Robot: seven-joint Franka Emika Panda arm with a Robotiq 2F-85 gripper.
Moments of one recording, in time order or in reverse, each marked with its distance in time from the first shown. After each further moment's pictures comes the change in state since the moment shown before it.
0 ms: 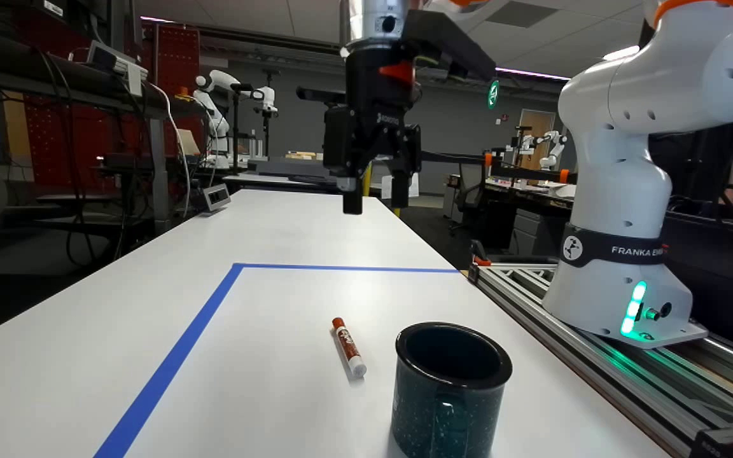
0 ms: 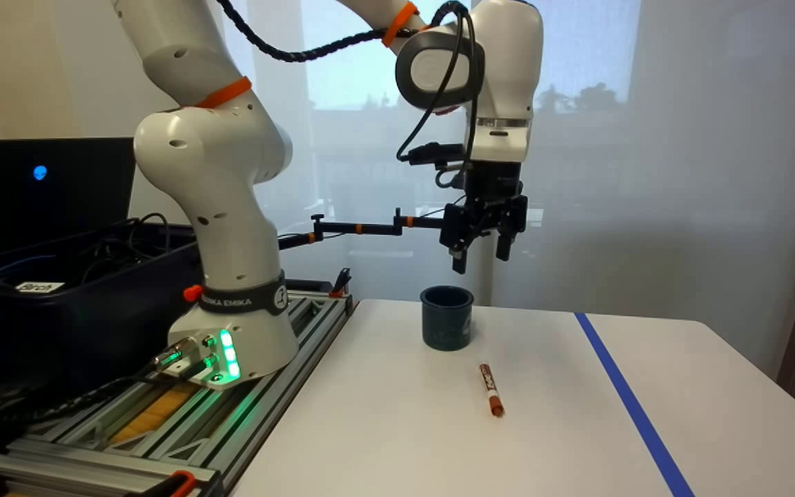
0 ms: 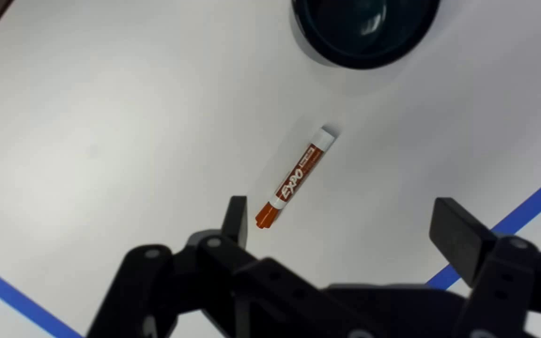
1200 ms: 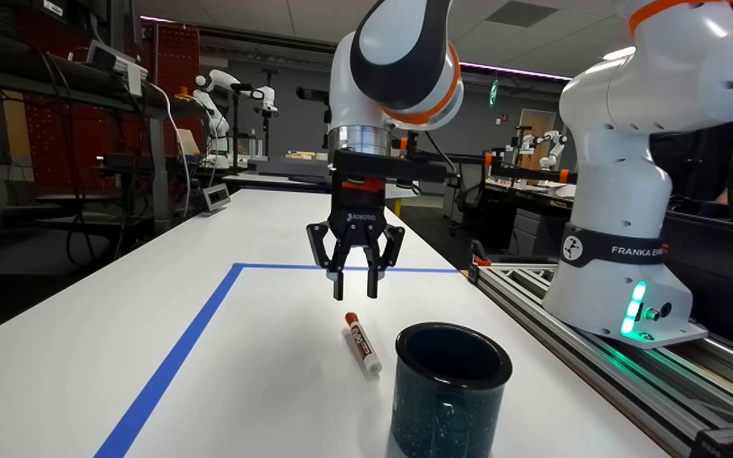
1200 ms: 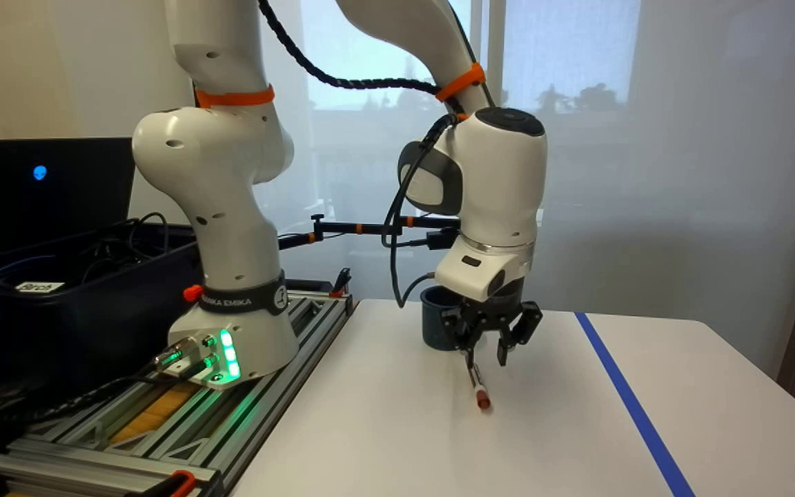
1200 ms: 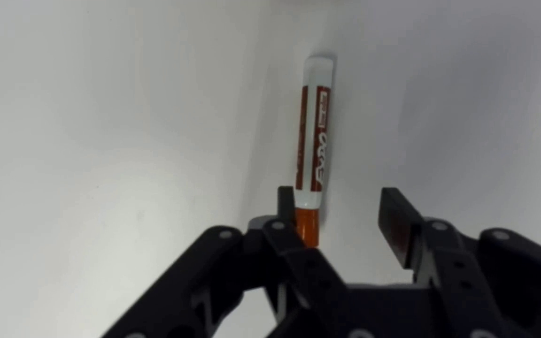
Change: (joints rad) arm -0.028 0.405 -0.140 -0.001 0.425 0.365 -0.056
